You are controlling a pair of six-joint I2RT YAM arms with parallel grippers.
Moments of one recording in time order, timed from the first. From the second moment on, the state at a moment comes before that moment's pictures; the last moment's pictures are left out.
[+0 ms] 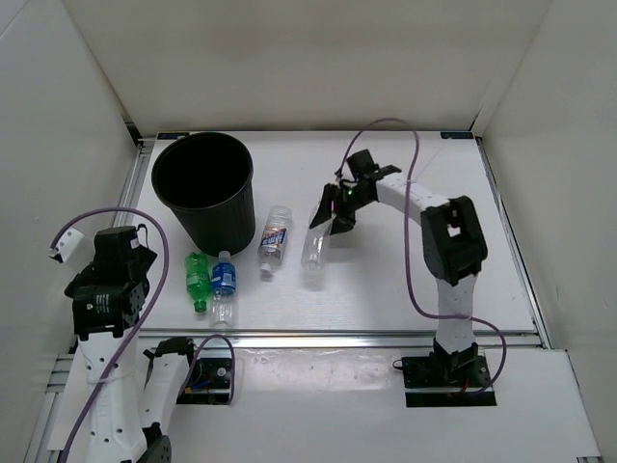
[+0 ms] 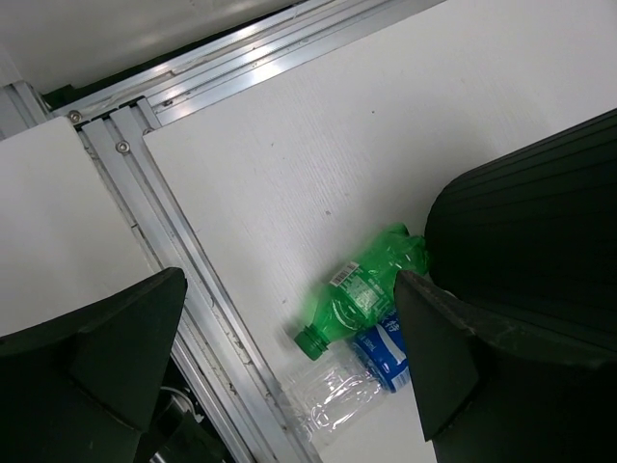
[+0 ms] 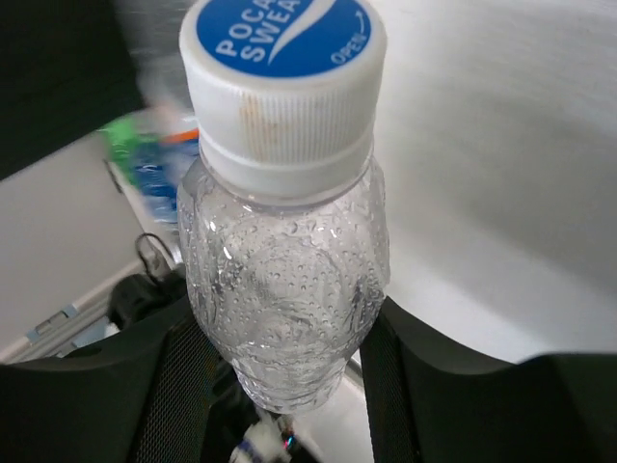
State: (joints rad) left arm 0.09 0.70 1.16 -1.26 -0.62 -0.80; right arm 0.47 2.10 1.56 -0.62 -0.70 0.62
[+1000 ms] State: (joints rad) left arm 0.09 0.66 1.06 -1.18 -0.56 -0.73; right arm 0.77 2.14 2.39 -0.41 -0.31 0.59
